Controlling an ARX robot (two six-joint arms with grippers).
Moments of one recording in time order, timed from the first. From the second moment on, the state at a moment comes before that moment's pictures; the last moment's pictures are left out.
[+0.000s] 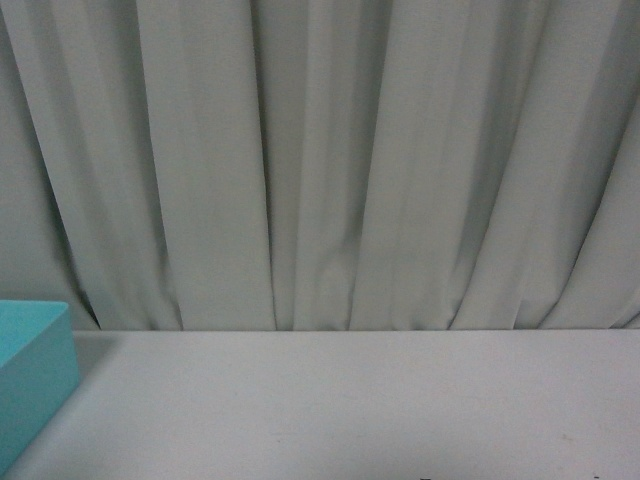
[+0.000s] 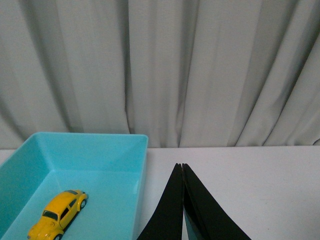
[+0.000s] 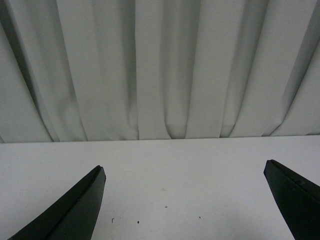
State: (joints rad) left arm 0.00 0.29 0.05 0.24 0.00 0.00; right arm 0.00 0.00 0.01 0.00 0.00 -0.01
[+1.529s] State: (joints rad) left arm 0.00 0.00 0.01 0.00 0.00 0.00; right arm 0.00 0.00 0.01 0.00 0.00 -0.01
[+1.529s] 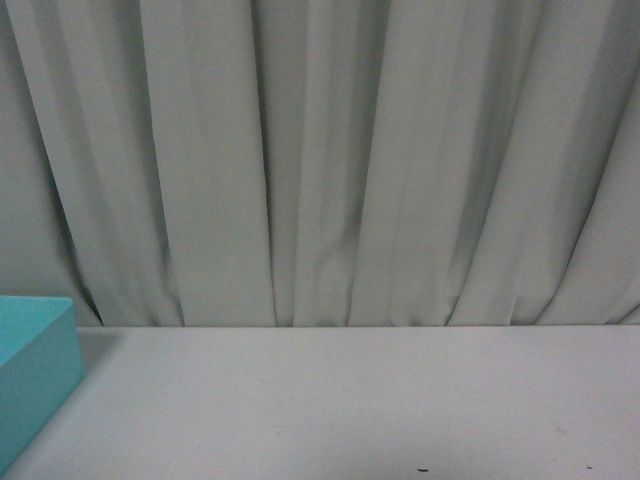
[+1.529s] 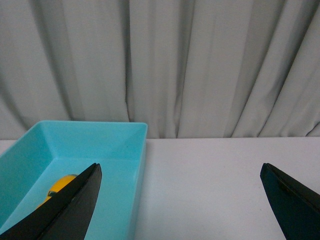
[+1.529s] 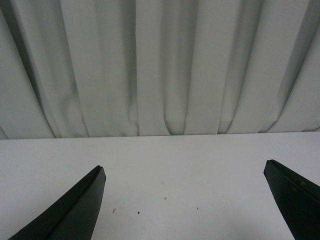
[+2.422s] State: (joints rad) left arm 0.00 0.00 0.01 0.00 0.00 0.00; right arm 0.00 0.00 0.01 0.00 0.00 -0.01
